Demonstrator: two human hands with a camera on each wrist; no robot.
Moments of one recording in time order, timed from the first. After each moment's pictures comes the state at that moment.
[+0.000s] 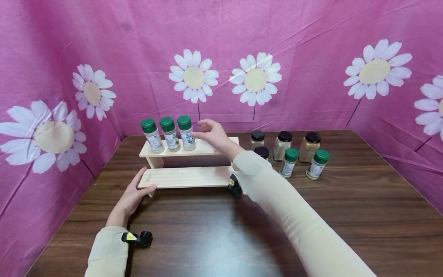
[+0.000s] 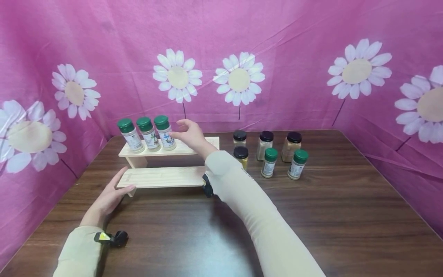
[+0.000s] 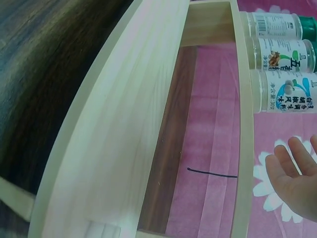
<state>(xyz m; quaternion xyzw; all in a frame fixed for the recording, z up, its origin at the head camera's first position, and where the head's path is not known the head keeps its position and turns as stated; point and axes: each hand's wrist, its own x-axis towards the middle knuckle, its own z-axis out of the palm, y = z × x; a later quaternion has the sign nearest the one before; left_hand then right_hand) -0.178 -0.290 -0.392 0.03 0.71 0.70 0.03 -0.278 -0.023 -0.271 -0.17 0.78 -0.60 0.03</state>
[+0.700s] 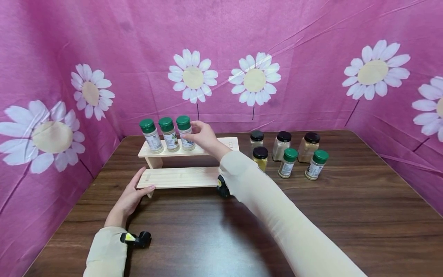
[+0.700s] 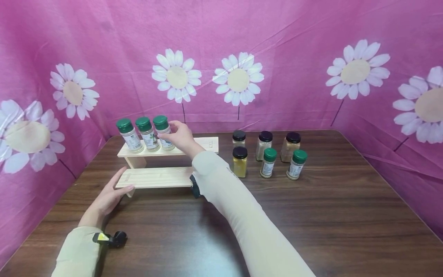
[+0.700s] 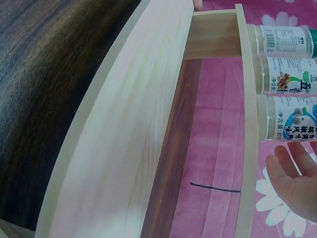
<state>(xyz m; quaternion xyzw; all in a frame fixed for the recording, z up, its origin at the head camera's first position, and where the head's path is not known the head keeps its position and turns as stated) -0.179 -0.291 -0.393 0.02 0.72 0.70 0.04 -0.277 -0.050 -0.271 -0.17 0.78 -0.60 0.04</state>
